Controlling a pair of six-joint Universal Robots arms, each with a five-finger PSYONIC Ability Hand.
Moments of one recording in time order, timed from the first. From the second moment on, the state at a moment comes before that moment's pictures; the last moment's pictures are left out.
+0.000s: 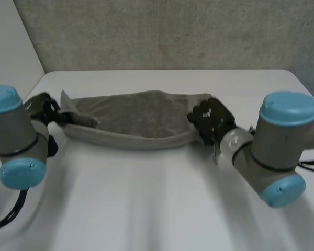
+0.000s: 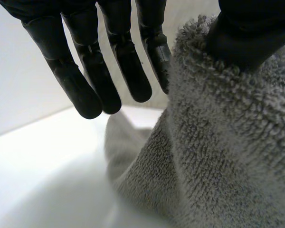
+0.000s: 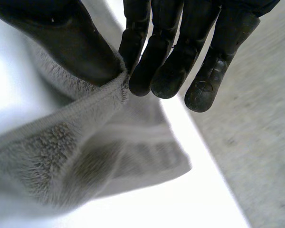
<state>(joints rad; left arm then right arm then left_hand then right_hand) 4.48 -2.08 -1.51 3.38 -1.84 2.74 2.06 -1.05 1.47 -0.18 1.40 2.43 1.36 1.36 1.38 1.35 1.19 1.33 1.34 1.34 1.33 1.17</state>
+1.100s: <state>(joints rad) 4.55 -1.82 -1.82 3.49 -1.02 3.51 1.99 -1.11 1.76 -0.34 1.41 2.39 0.51 0.50 0.51 0.51 0.34 1.33 1.34 1.34 1.33 1.17</state>
